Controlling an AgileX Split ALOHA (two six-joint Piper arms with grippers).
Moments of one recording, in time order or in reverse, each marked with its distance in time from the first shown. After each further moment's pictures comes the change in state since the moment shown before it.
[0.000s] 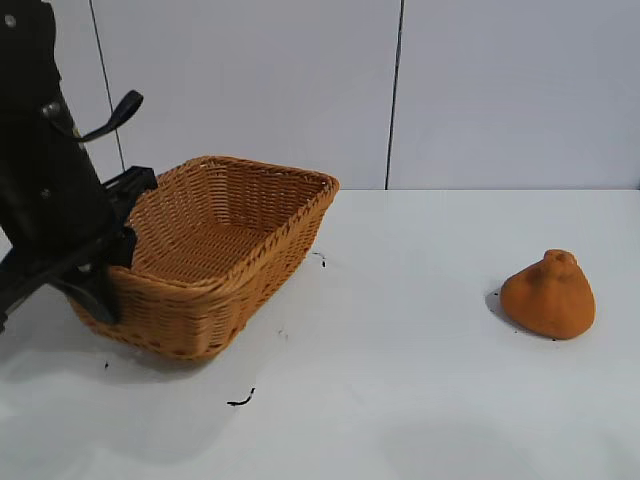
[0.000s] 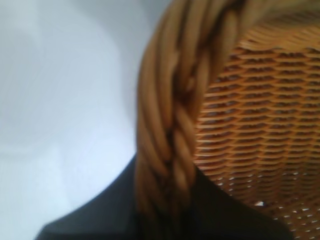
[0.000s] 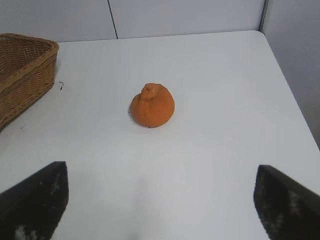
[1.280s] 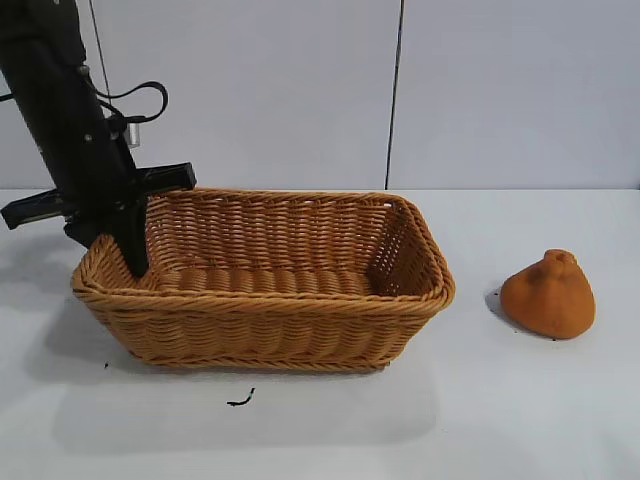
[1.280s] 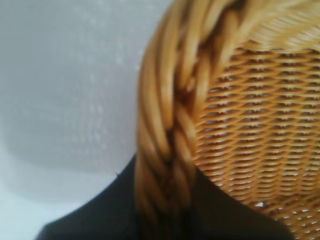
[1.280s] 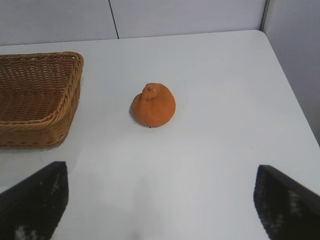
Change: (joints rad) left arm 0.059 0.328 -0.254 -0.093 0.197 0.866; right arm 0.000 0.000 0.000 0.004 0.002 0.000
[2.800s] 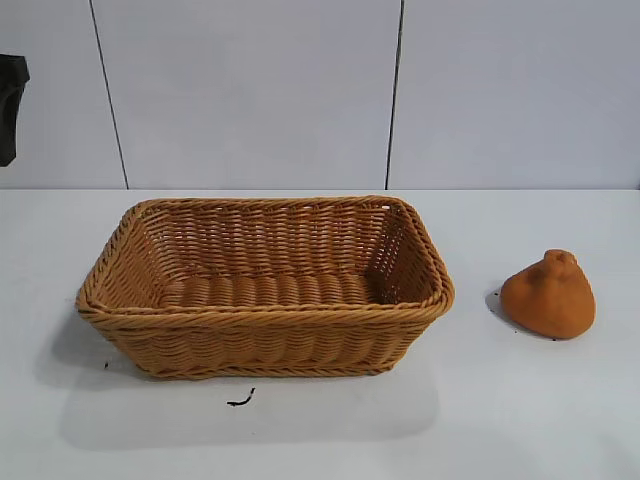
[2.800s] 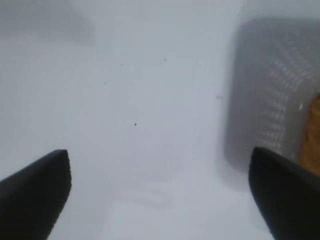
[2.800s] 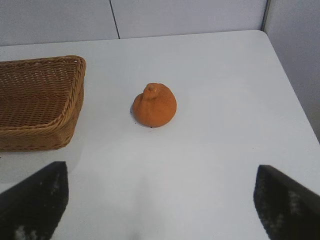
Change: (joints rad) left arm 0.200 -0.488 0.116 0.321 0.277 0.067; right arm 0.000 0.000 0.000 0.003 -0.002 0.000
